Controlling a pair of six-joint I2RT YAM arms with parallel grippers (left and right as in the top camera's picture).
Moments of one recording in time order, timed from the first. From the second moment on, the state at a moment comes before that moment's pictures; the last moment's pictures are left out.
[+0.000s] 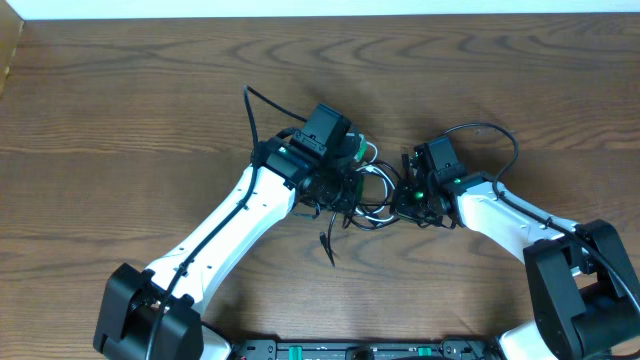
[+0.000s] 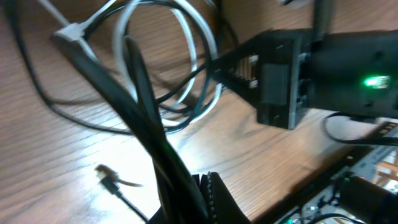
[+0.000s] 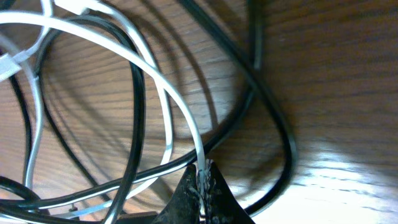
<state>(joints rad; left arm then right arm) -0.58 1.60 1.23 -0.87 0.38 -0.33 0.38 1.70 0.81 -0.36 -0.34 0.68</state>
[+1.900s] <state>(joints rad) -0.37 1.60 1.23 -1.03 0.84 0.23 0.00 1.59 1.11 -0.79 -0.48 0.12</state>
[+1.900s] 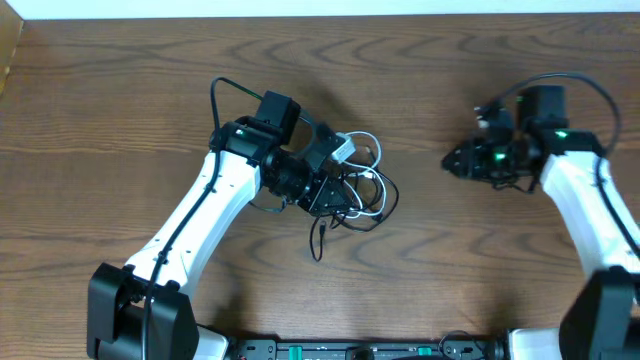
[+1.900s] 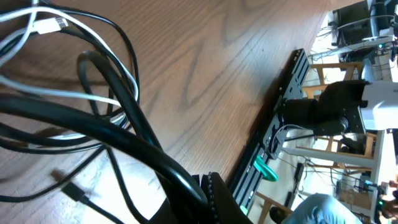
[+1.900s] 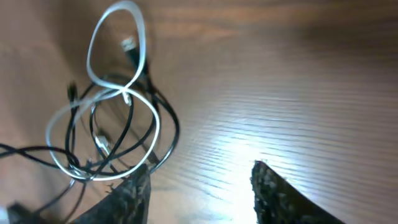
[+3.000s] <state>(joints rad) -0.41 1.60 1.23 -1.10 0.42 0.01 0.43 1.91 1.10 -0.39 -0.41 0.13</state>
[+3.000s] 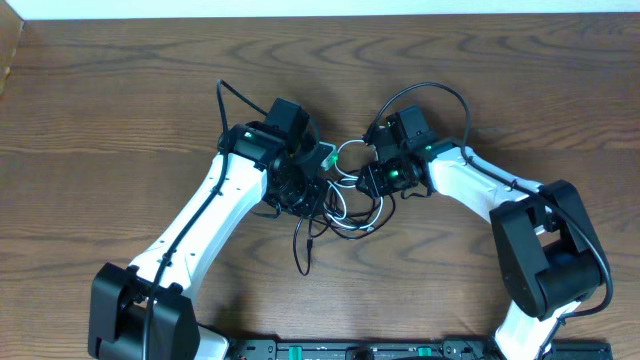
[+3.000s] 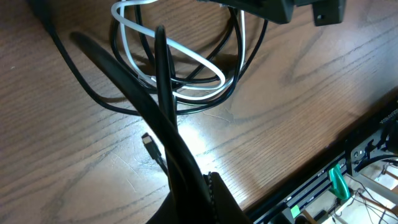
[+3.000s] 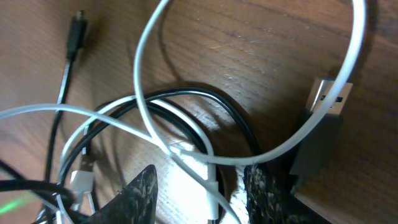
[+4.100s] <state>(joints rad) -0.41 1.60 1.23 -1.09 0.41 0.01 0.05 1.54 1.10 -0.67 -0.11 0.22</state>
